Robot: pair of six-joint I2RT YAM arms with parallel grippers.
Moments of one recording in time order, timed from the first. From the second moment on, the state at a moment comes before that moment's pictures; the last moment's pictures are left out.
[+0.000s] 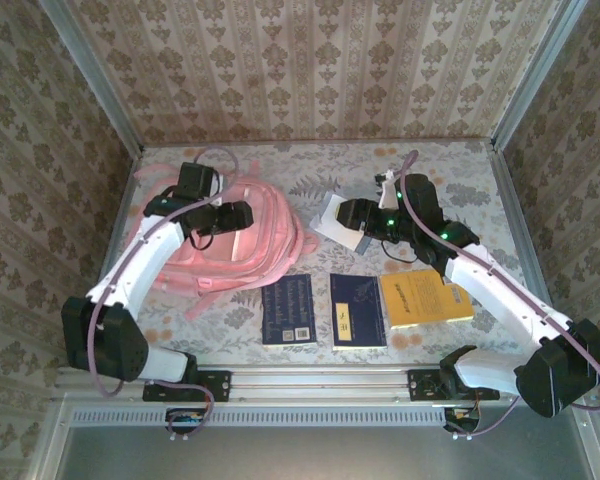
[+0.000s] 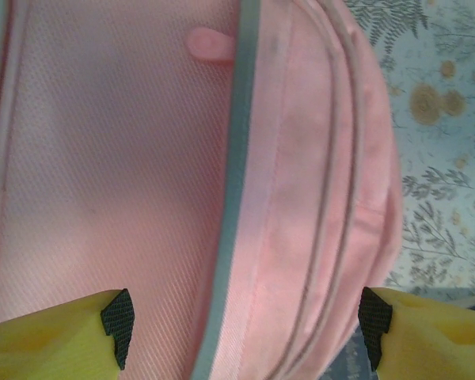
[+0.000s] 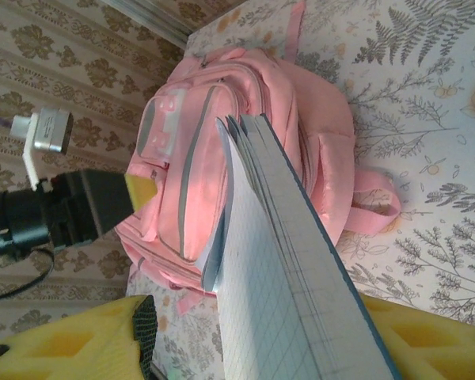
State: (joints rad) left arm -0.29 1.41 1.20 -0.77 0.17 -0.35; right arm 0.44 1.21 1.02 -0.32 -0.37 0.74
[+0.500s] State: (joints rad) left arm -0.36 1.12 0.94 -0.36 0.46 -0.75; right arm 0.46 1.19 0.97 -0.21 -0.41 0.84
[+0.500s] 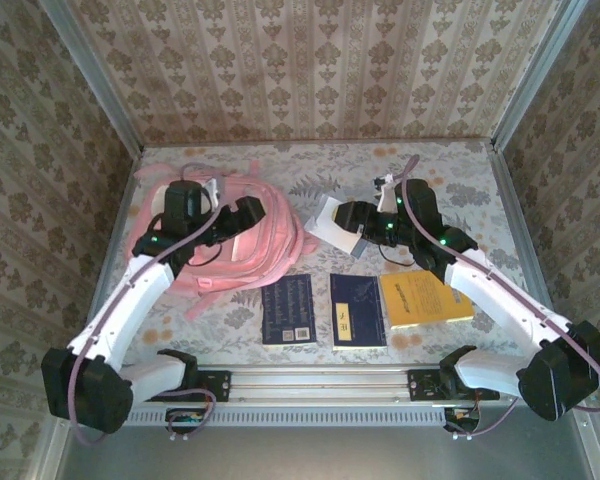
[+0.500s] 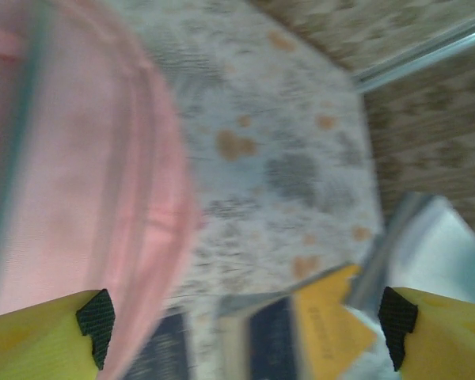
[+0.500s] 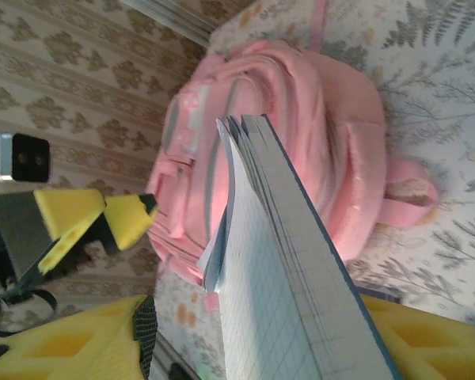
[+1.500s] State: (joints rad) left arm -0.64 1.30 0.86 0.32 0.38 -1.27; right arm 0.48 1.20 0.89 0.02 -0.39 1.10
